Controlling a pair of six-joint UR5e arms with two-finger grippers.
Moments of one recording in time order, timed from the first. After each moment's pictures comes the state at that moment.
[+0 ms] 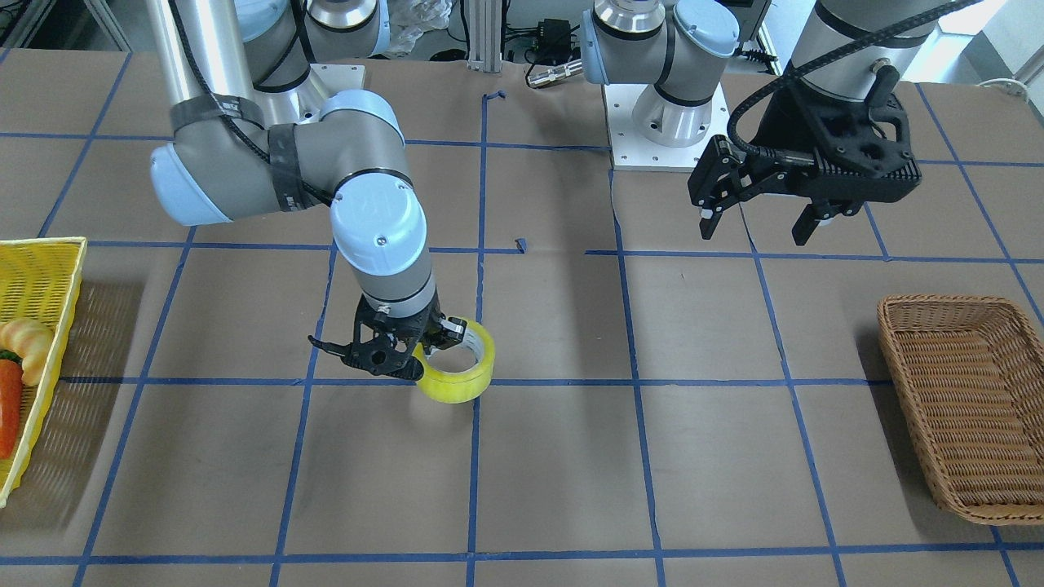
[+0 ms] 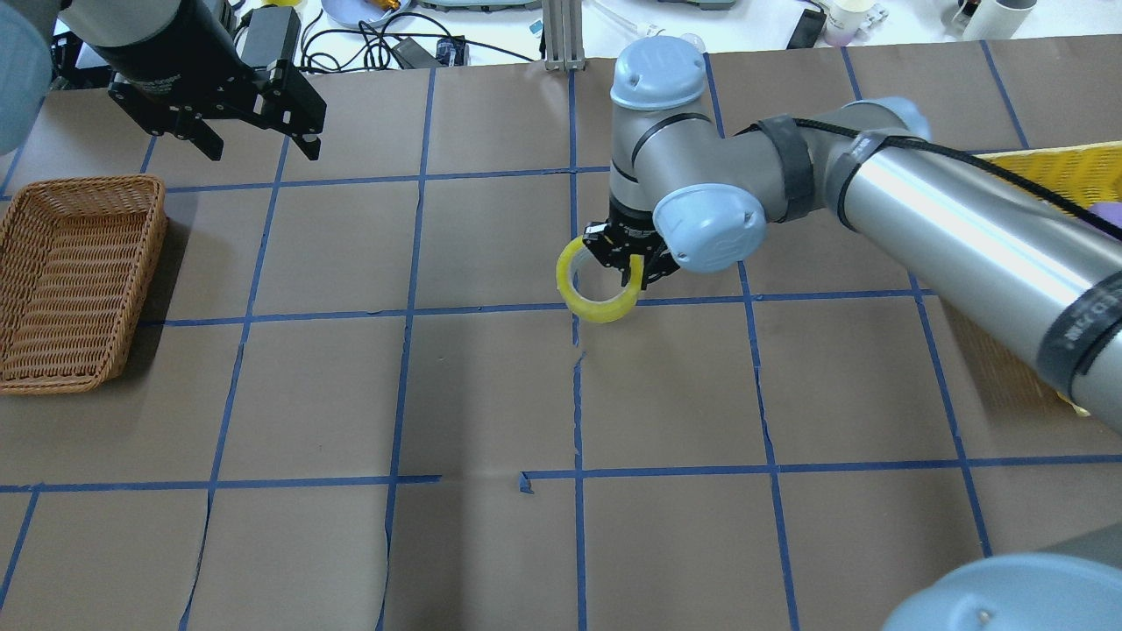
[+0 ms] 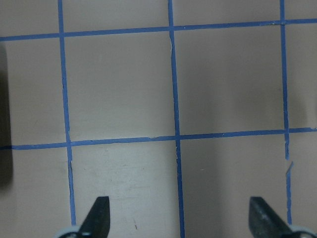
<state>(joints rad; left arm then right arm) -1.52 -1.60 -1.49 -1.50 1.56 0.10 1.85 -1.15 1.65 -1.98 -1.52 0.53</state>
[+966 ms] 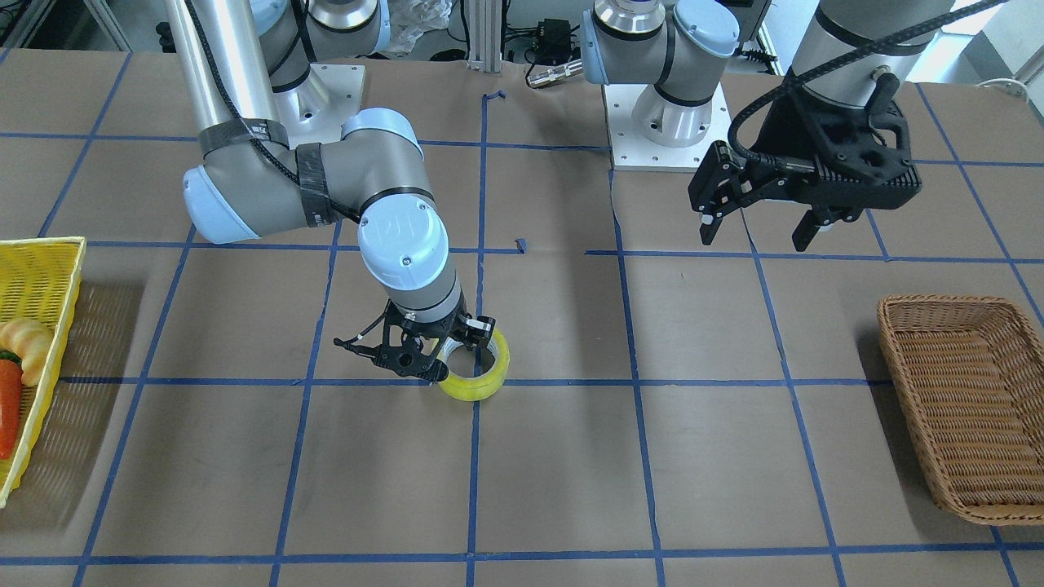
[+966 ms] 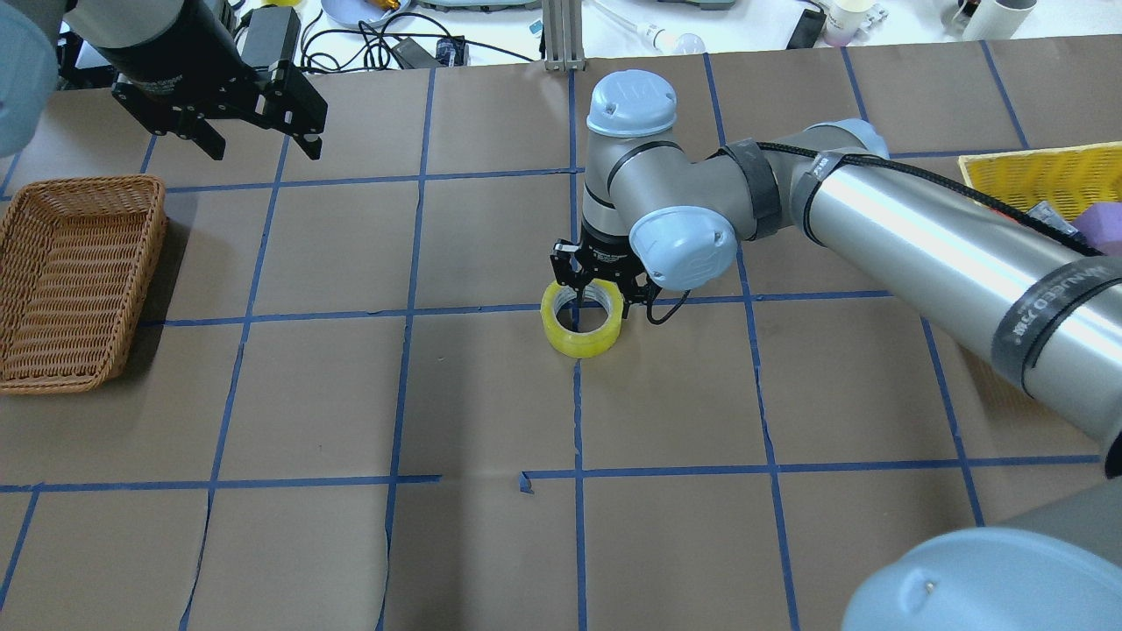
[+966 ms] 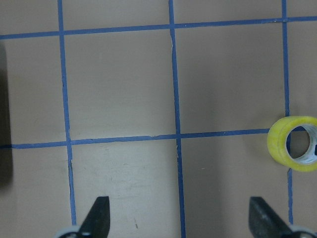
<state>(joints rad) -1.51 -1.61 -1.49 -1.47 1.55 0.10 1.86 -1.14 1.65 -1.99 -1.45 0.56</state>
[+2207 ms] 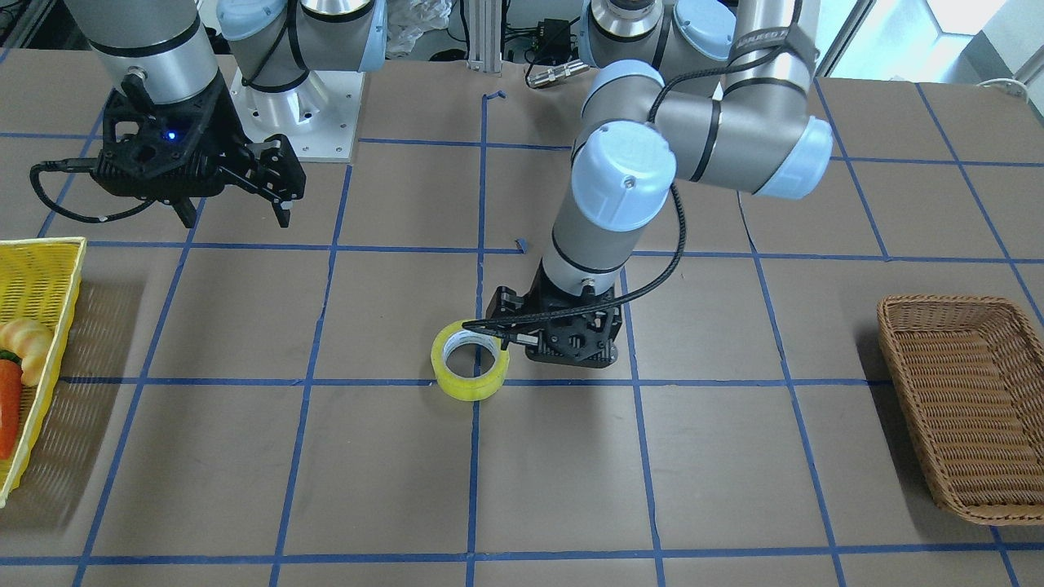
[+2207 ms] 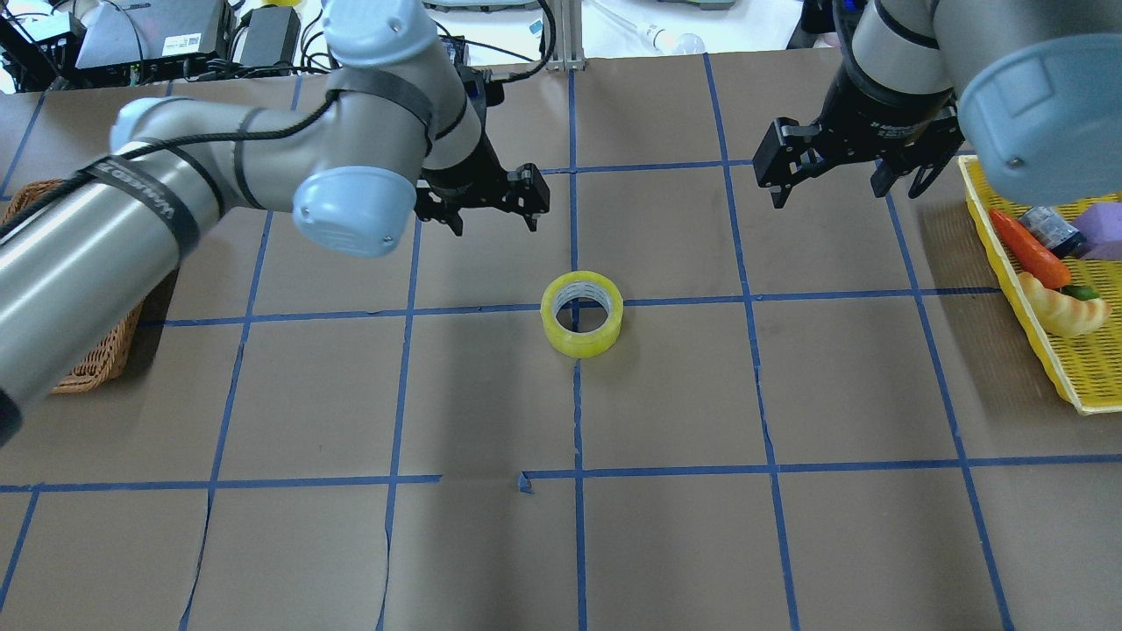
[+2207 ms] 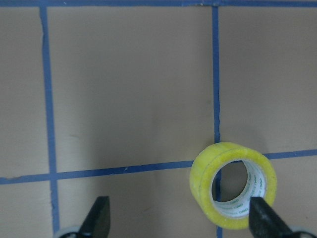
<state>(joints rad) -1.81 -1.92 -1.65 -1.06 1.46 -0.18 1.58 -1.59 1.63 -1.68 -1.60 -0.05</state>
